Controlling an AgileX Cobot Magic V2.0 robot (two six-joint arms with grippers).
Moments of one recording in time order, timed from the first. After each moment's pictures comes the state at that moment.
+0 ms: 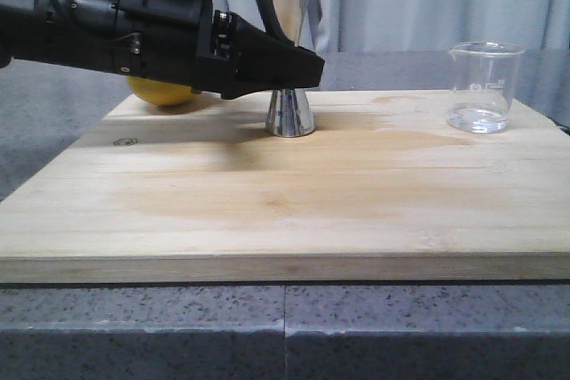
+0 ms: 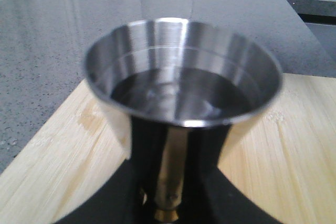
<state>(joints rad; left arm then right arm) -0.40 1.91 -1.11 -1.77 1.11 2.29 0.22 0.81 -0.44 -0.35 -0.28 0.23</state>
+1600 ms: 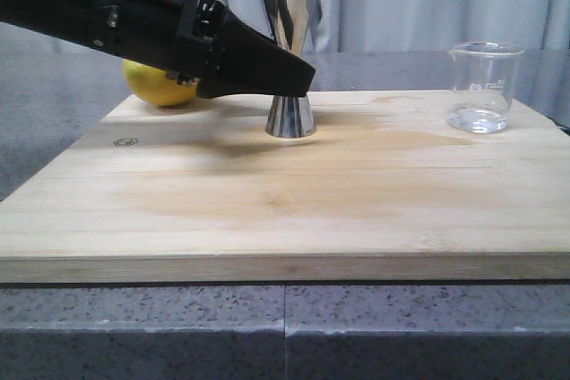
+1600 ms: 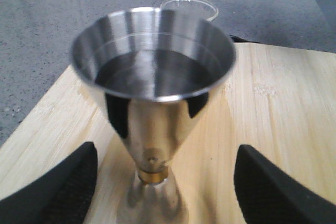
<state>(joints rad) -0.40 1.81 -1.11 -1.57 0.99 2.09 0.22 0.81 -0.44 -0.35 -0.28 0.23</state>
